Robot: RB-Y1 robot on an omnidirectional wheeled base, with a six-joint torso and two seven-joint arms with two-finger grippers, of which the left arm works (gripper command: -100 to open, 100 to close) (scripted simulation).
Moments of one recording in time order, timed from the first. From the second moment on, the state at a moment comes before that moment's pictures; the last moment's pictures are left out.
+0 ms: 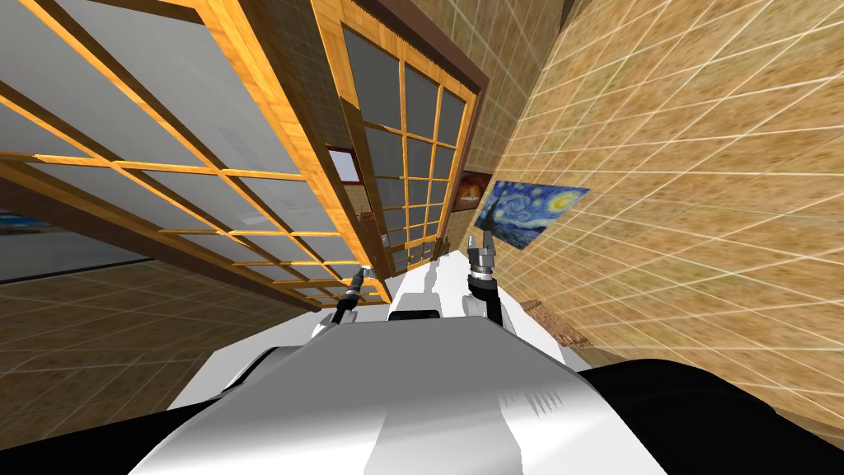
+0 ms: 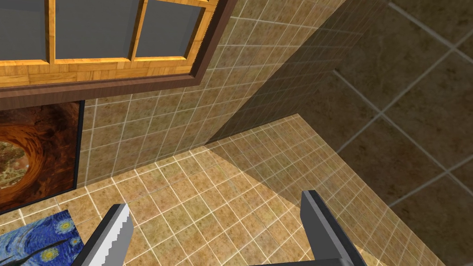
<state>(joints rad) -0.12 0.31 0.00 -0.46 0.10 -1.00 -0.10</state>
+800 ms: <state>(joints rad) -0.12 0.31 -0.01 -0.45 0.12 -1.00 0.03</state>
